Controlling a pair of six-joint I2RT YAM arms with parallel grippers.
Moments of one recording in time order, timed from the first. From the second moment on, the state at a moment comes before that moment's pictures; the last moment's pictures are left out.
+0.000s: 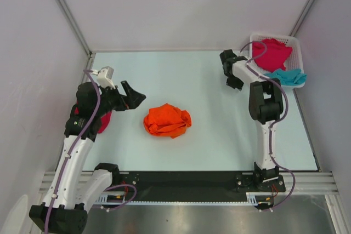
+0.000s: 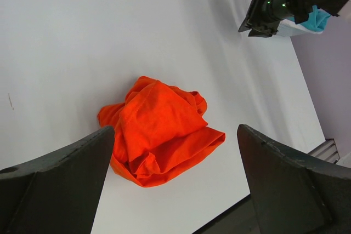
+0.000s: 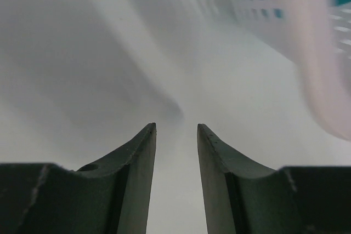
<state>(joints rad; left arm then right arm) -0.11 0.83 0.92 -0.50 0.43 -0.41 0.23 2.19 1.79 -0.85 0.58 0.68</state>
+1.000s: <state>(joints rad) -0.11 0.94 0.93 -0.46 0.41 -0.38 0.07 2.48 2.21 -0.87 0.55 0.59</state>
